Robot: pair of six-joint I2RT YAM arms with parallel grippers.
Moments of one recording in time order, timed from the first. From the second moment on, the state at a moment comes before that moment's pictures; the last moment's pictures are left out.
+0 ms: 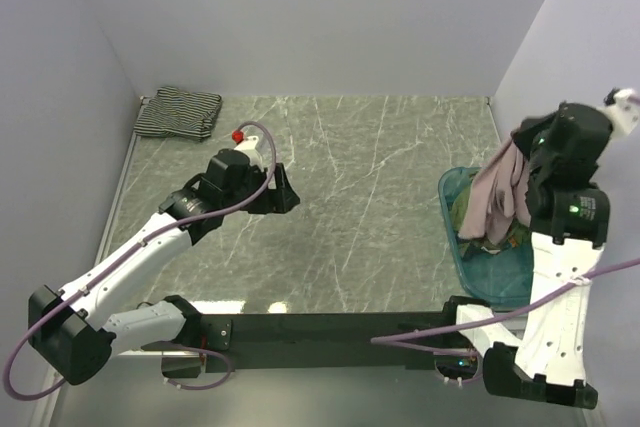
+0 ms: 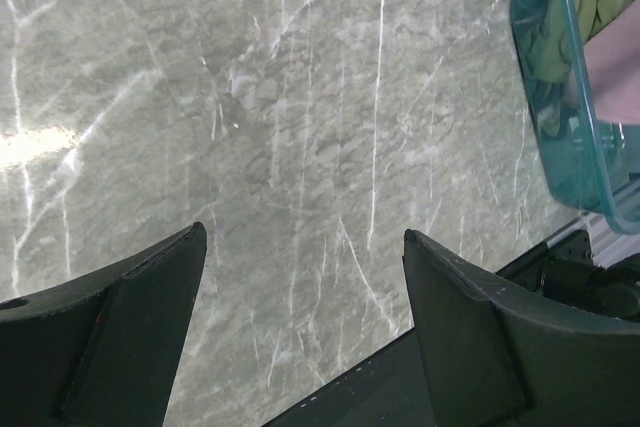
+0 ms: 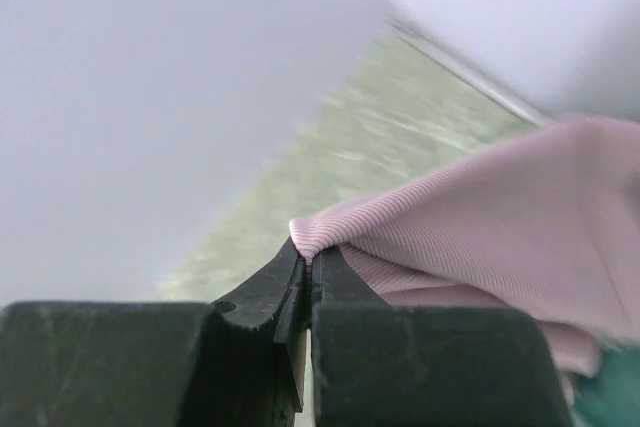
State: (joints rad) left arm -0.62 1.09 0.95 -0.45 0.08 -0.56; right arm -0.16 0.98 1.51 -0.83 0.32 0.68
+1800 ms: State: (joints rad) left arm -0.42 1.53 0.86 -0.16 0.08 -0.96; right arm 0.89 1.34 0.80 -0.40 0.14 0.83
